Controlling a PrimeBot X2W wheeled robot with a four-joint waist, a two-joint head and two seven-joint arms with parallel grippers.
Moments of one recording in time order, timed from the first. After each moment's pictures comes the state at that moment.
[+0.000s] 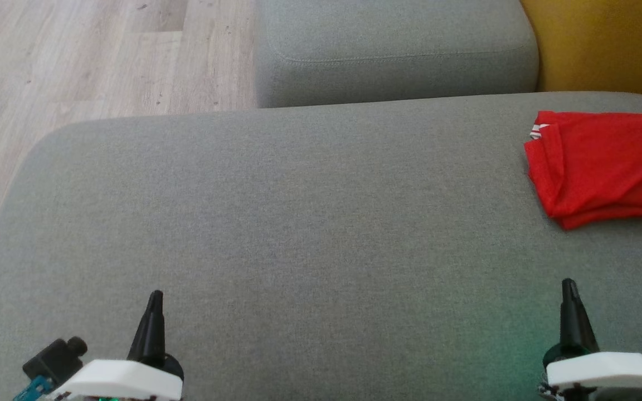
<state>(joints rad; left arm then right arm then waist) 0.13 0.06 -0.12 0.15 -0.82 -0.06 -0.13 0.12 -0.05 -0.01 0.21 0.83 0.13 -0.12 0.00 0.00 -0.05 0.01</state>
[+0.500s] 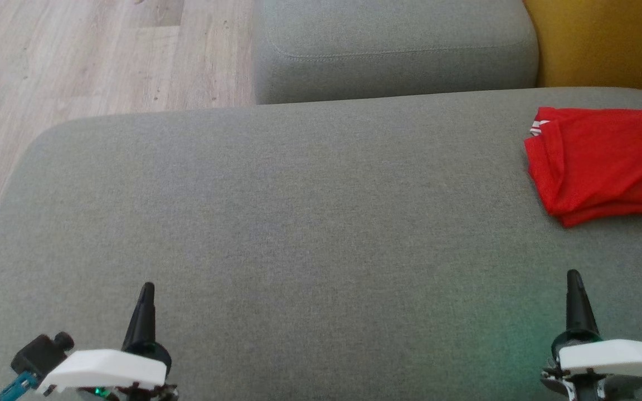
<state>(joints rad) 0.10 0.06 -0.09 0.18 -0.98 -0.07 -0.09 0.09 -0.05 -0.02 0.22 0.99 0.13 -0.08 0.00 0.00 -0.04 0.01</state>
